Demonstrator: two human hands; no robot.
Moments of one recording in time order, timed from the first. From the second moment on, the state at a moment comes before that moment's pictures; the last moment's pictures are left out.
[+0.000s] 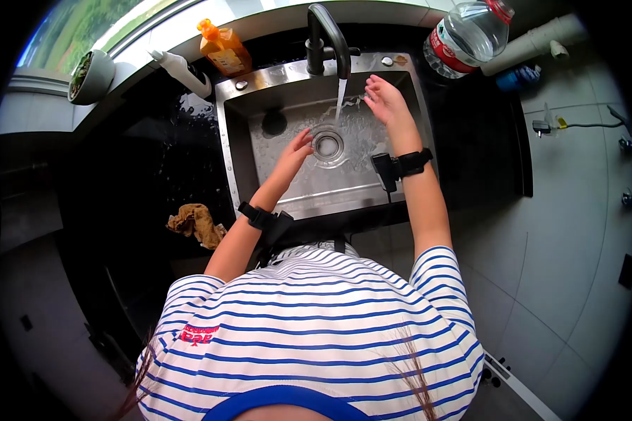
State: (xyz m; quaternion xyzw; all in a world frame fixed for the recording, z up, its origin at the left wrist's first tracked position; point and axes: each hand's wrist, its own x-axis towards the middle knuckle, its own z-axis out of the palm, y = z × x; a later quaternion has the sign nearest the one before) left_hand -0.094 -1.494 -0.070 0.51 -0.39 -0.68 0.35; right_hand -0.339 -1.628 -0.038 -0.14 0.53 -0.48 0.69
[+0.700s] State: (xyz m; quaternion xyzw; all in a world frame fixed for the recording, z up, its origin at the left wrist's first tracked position) left_hand 0.123 -1.361 -0.042 0.71 -0.51 -0.35 0.33; right_hand -0.327 -1.621 -0.024 -0.38 0.55 -0.43 0.61
